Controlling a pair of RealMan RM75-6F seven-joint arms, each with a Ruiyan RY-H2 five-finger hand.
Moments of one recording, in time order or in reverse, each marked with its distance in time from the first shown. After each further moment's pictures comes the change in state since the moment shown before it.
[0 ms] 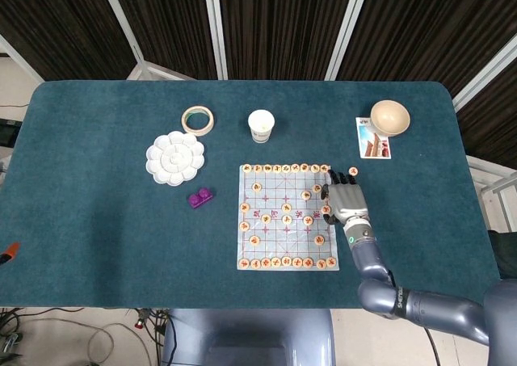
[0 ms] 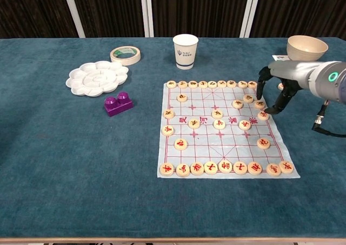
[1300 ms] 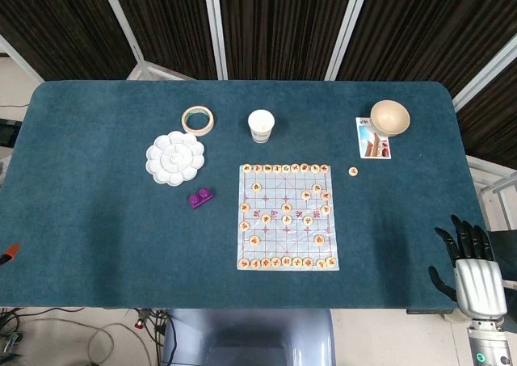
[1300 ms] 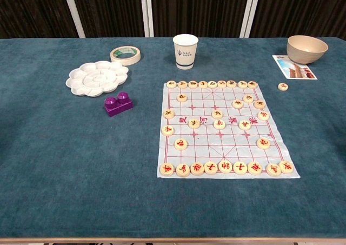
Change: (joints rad) left arm -0.003 0.003 0.001 -0.009 -0.019 -0.017 0.009; right arm -0.756 0.237 -0.270 0.025 -0.970 0.680 0.545
